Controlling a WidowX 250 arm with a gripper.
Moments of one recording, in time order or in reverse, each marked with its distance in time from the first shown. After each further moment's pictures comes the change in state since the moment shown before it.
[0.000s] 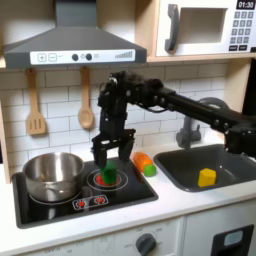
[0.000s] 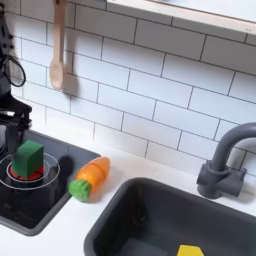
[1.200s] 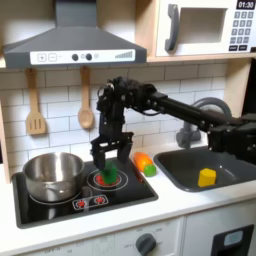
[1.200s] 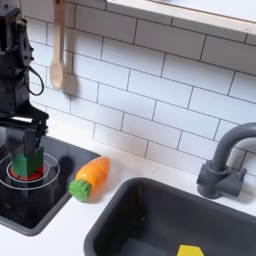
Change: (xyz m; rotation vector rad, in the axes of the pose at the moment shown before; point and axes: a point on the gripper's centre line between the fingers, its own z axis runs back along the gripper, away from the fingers) arm 0.020 -0.015 -0.020 -0.002 0.016 -0.042
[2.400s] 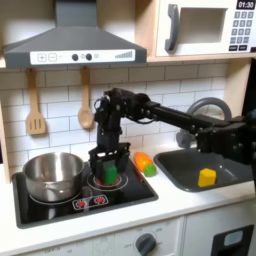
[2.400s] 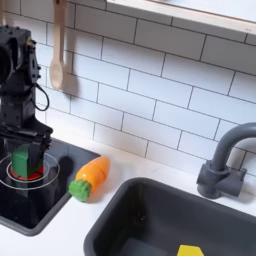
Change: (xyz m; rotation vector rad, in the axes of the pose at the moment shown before) arm 0.007 -0.003 -0.030 0.010 0.047 -0.020
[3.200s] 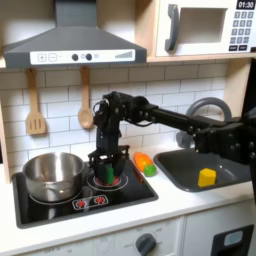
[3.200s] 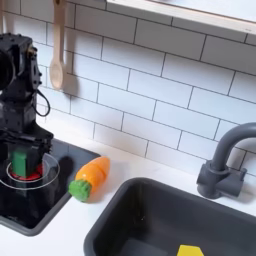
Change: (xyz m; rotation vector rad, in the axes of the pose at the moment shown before) arm 0.001 0.000 -0.006 0.000 0.003 0.010
